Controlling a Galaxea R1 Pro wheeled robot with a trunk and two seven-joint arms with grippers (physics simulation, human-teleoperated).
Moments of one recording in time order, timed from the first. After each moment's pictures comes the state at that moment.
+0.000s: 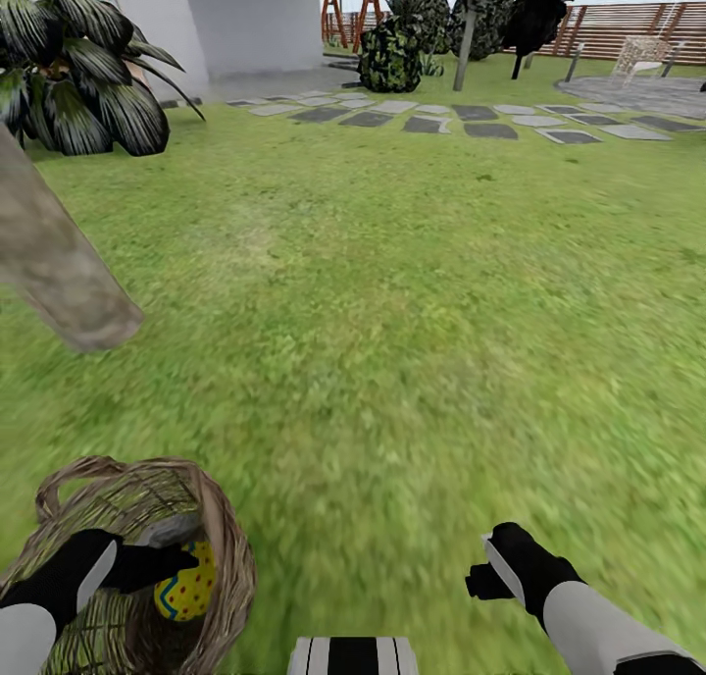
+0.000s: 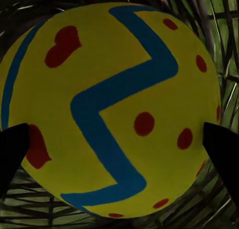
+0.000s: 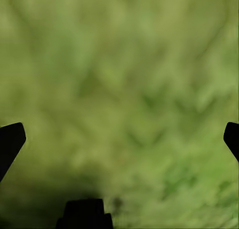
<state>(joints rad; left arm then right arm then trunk) -0.62 0.32 0.06 -0.46 0.16 0.72 -0.47 -0.69 -0.07 0.15 -0.33 -0.08 0.74 -0.07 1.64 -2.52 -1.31</state>
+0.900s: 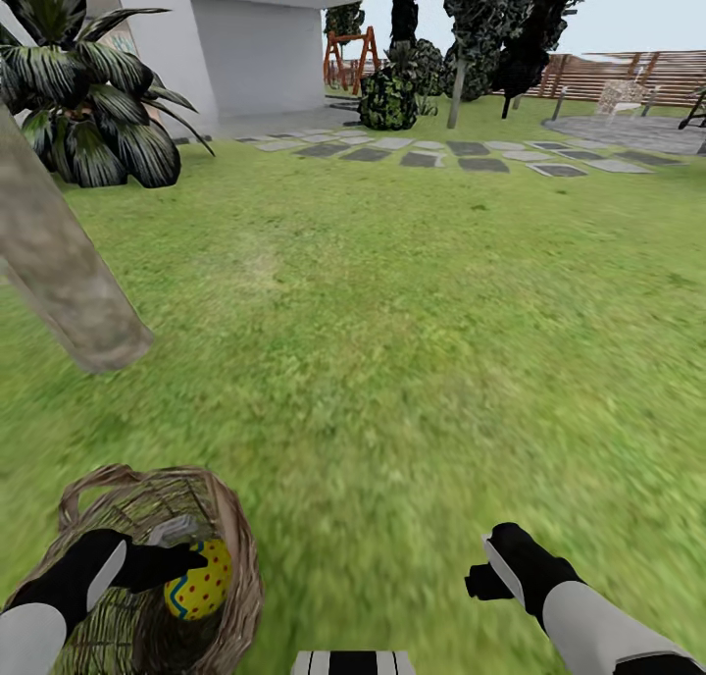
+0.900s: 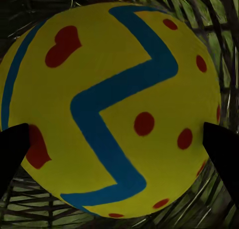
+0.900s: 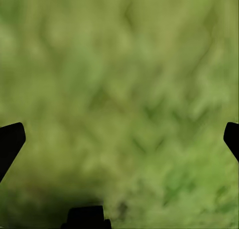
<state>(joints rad) -0.62 0.30 0.06 -0.46 0.15 0.72 -0.47 -0.69 -0.06 0.15 -0.33 -0.08 0.74 -0.07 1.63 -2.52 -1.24</state>
